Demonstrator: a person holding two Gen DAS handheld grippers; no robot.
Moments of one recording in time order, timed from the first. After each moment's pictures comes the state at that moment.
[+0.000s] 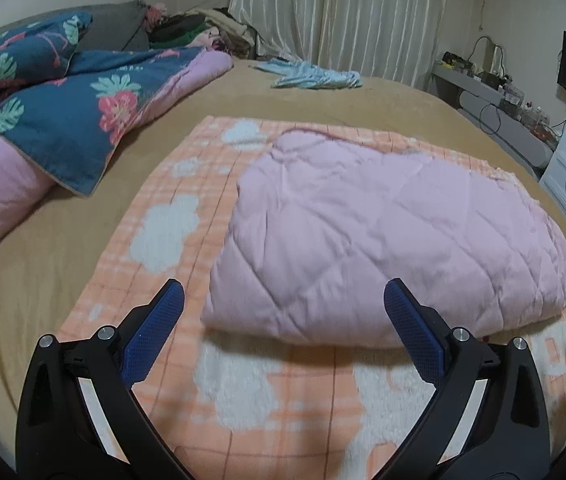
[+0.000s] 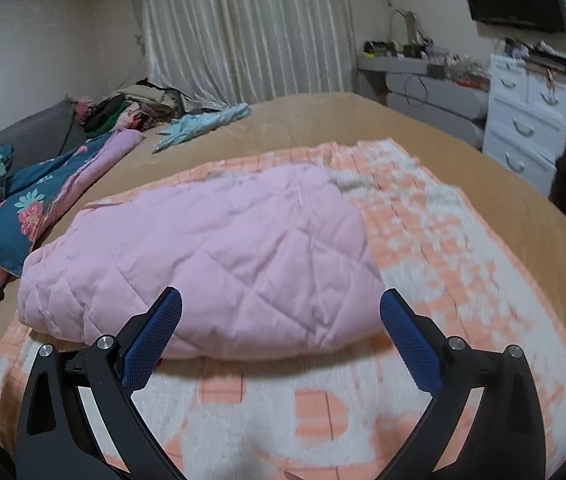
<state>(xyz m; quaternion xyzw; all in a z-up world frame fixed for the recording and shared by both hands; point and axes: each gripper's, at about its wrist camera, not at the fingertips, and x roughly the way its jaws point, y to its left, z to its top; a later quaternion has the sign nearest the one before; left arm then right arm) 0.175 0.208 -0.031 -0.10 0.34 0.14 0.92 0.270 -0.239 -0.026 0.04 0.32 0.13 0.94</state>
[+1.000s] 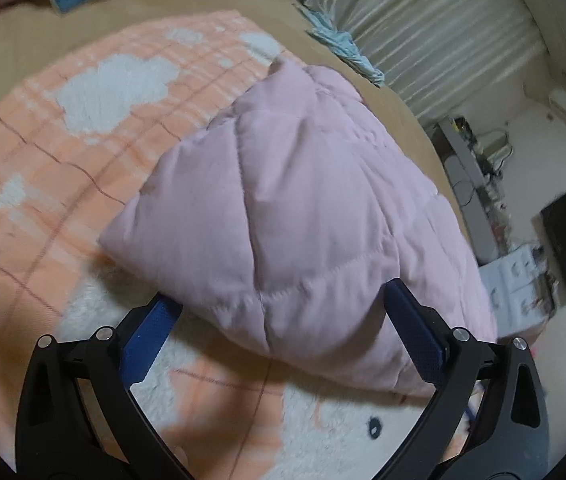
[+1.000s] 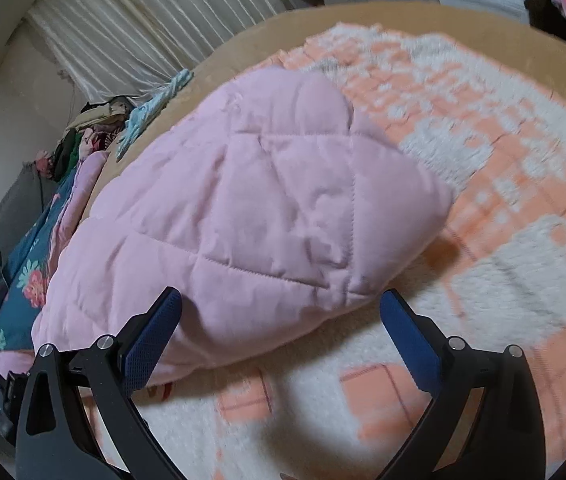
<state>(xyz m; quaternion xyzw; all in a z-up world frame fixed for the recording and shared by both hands) 0.212 0.249 -0.114 -0.41 0.35 0.07 0.84 0.331 -0.244 -0.109 0.25 0.44 0.10 0.86</state>
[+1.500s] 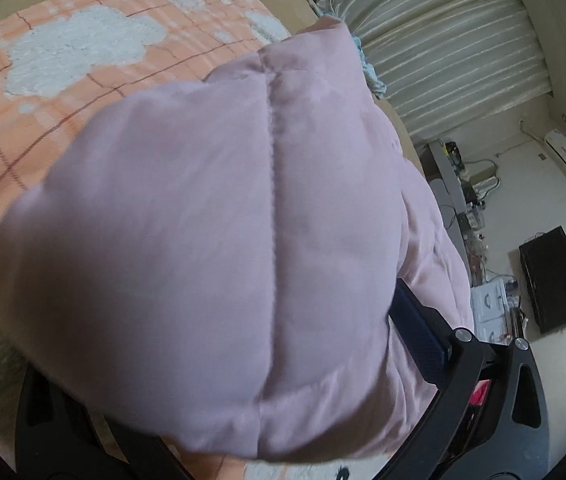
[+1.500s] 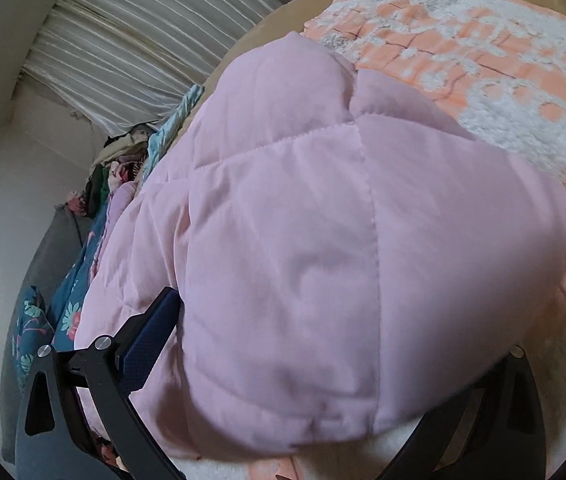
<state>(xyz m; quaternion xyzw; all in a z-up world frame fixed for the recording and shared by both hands) 0.249 0.250 -0.140 -0.48 0.32 0.06 0.82 0.383 -0.251 -0.140 0.34 0.42 0.15 0.83</state>
